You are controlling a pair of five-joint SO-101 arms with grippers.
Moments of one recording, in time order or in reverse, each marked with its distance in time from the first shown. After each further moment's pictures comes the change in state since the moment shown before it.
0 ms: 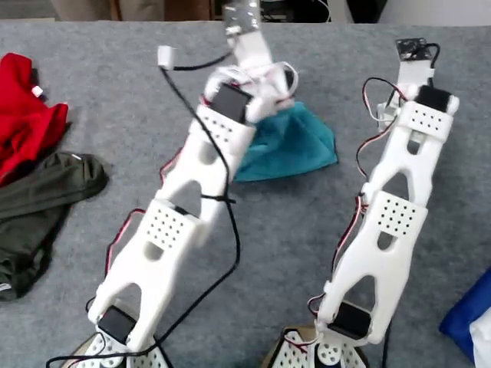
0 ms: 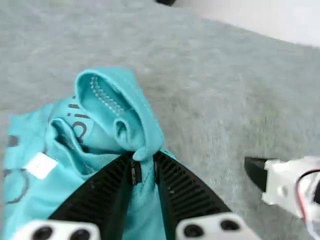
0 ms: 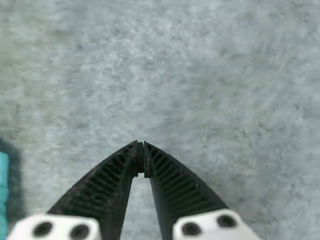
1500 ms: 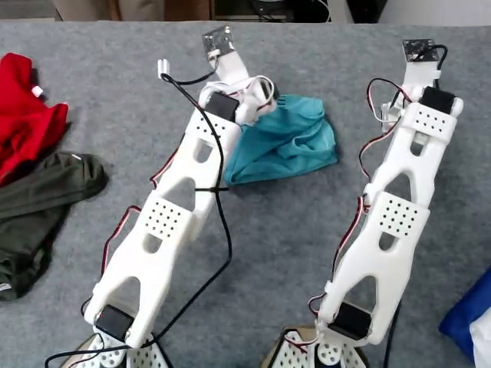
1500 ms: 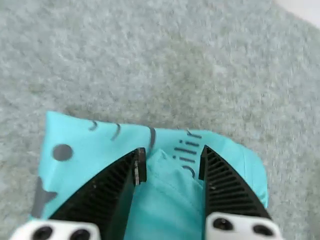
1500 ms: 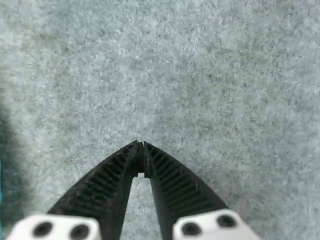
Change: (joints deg) left arm -5.8 9.8 6.5 -9.9 4.9; right arm 0.3 0.0 0.0 -0.2 -1.3
